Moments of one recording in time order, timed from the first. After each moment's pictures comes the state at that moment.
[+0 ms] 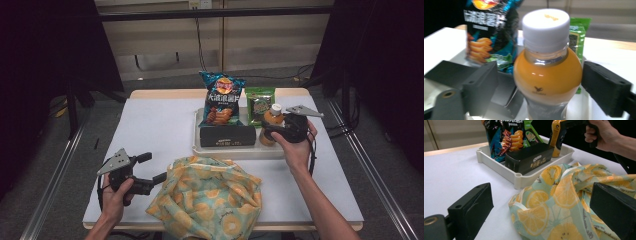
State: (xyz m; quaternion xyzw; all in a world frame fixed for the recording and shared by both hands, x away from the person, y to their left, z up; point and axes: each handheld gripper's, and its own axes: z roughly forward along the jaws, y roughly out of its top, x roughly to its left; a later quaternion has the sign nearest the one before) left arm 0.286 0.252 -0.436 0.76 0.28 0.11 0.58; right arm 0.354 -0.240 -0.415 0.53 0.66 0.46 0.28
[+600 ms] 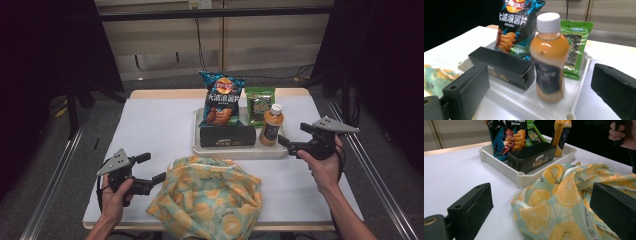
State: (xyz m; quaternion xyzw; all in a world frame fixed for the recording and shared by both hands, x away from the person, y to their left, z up) left arm 0.284 0.254 -0.436 0.77 0.29 0.12 0.56; right arm 0.289 -0.283 -0.399 0.47 0.68 0.51 0.25
